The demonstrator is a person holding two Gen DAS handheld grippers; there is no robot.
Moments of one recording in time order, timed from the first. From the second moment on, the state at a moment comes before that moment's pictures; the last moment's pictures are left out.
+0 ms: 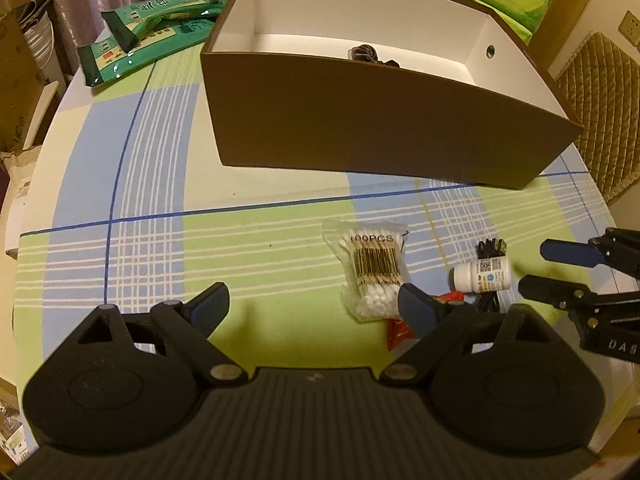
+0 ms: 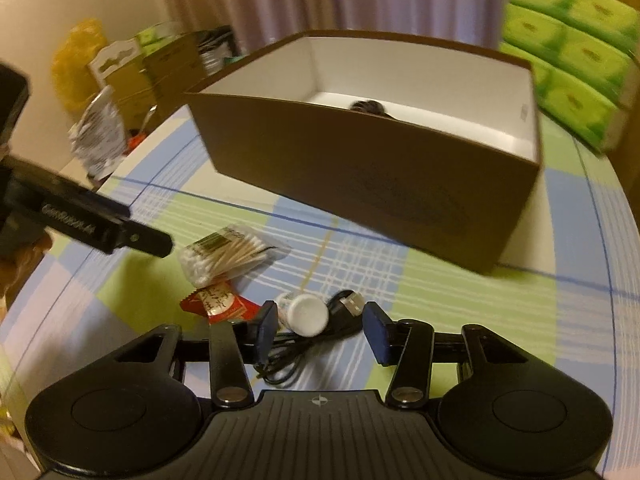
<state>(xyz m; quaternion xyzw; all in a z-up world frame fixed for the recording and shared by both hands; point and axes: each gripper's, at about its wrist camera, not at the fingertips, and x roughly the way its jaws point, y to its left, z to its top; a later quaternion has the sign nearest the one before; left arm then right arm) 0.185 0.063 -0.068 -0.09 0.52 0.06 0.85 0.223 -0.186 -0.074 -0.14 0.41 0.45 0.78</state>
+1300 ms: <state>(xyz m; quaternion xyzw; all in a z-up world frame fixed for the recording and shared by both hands) 0.233 0.035 -0.105 -0.05 0.55 -0.01 0.84 0.250 -0.203 -0.084 -0.14 0.38 0.41 0.82</state>
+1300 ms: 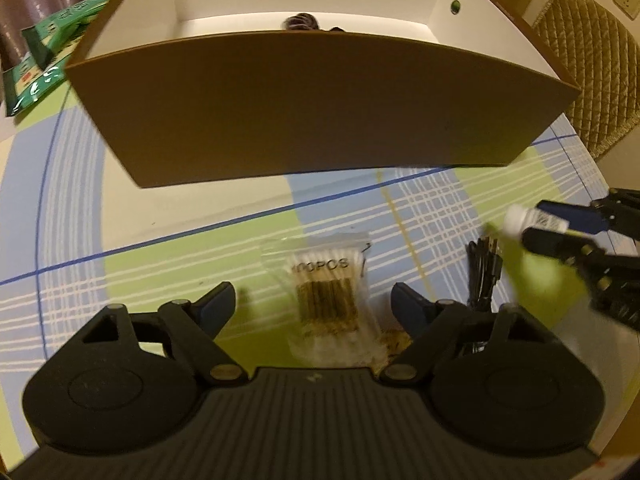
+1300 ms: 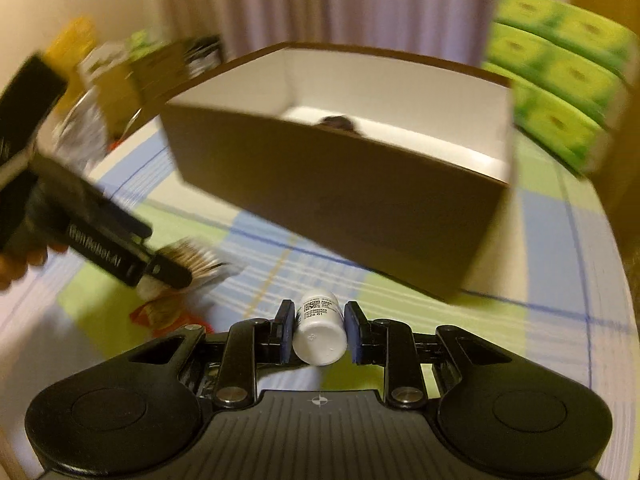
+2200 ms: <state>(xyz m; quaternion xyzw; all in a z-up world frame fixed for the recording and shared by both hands) 0.210 0.051 -0.124 -0.01 0.53 0.01 0.85 0.259 -0.240 -0.116 -0.13 0.45 0.34 0.82</state>
